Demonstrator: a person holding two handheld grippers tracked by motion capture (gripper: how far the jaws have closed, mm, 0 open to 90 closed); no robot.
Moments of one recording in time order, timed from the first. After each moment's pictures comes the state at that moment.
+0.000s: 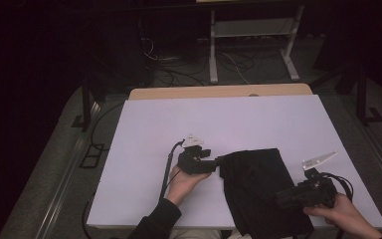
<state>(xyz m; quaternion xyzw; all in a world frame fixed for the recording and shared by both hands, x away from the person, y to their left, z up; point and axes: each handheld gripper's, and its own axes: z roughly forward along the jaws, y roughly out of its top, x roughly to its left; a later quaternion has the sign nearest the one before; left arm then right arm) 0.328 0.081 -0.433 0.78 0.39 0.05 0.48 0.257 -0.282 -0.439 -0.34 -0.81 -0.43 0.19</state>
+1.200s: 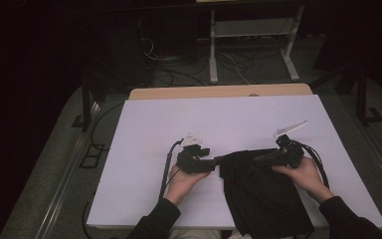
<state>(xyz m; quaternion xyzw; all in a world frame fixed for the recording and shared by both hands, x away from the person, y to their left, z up) 0.329 0.083 -0.431 0.78 0.39 0.05 0.49 0.354 -0.237 -0.439 -0.37 -0.83 -0.42 0.09</state>
